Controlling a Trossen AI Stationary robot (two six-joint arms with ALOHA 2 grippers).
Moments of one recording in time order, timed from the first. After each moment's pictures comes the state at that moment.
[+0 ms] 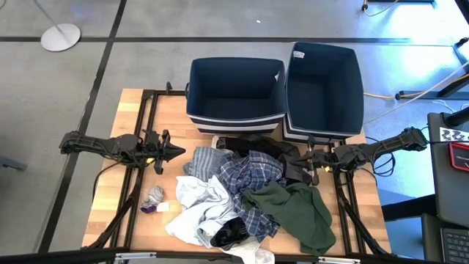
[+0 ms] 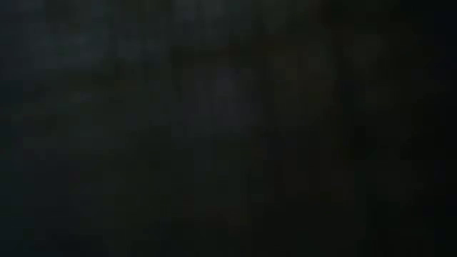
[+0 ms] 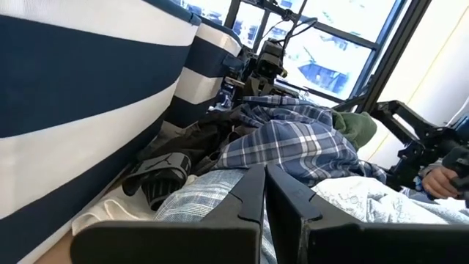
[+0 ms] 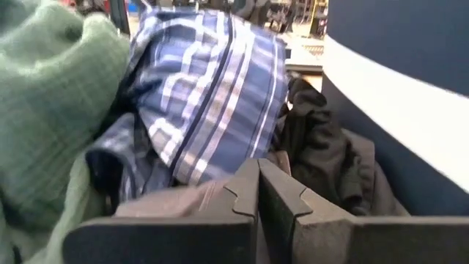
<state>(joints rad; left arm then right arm) -0.15 0.03 0.01 0.04 -0.22 -0.31 0.28 0.26 0.01 0.11 0.24 -0.01</state>
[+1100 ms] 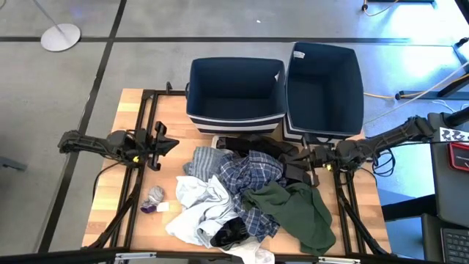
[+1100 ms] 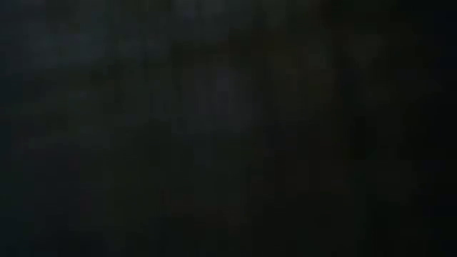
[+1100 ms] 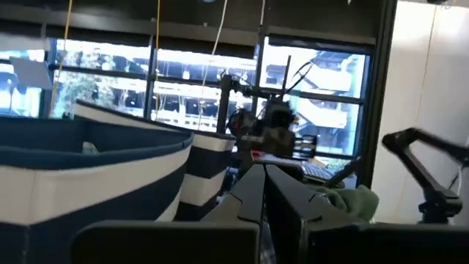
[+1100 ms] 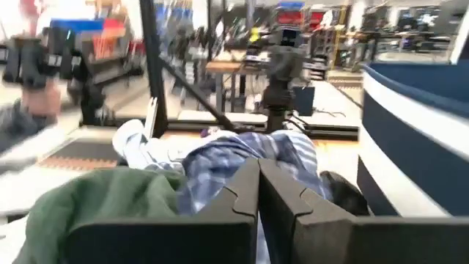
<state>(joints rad) -0.15 0.07 0.01 0.40 -0.24 -0.02 0.37 0.71 0.41 0.27 0.23 -0.01</state>
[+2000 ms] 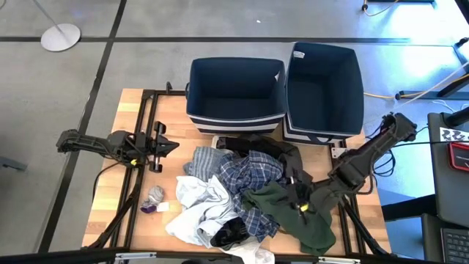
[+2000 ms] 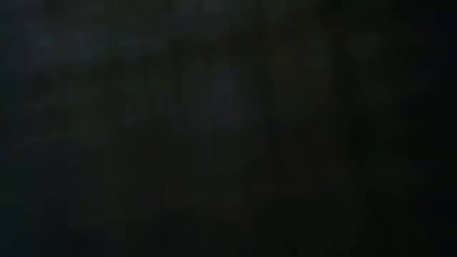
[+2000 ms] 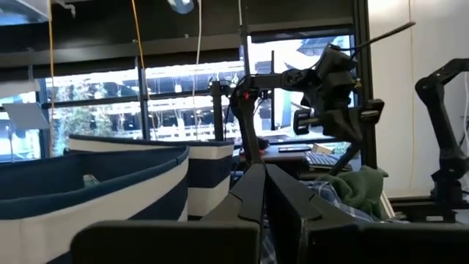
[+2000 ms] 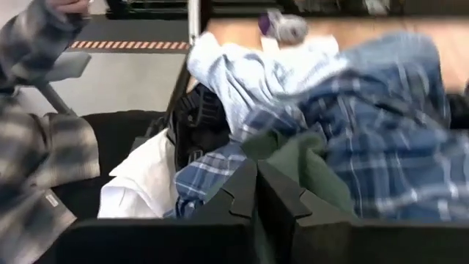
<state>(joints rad) -0.15 0.10 0.01 0.44 -0.19 0.15 0.67 1.33 1.19 -0.51 0.37 0.43</state>
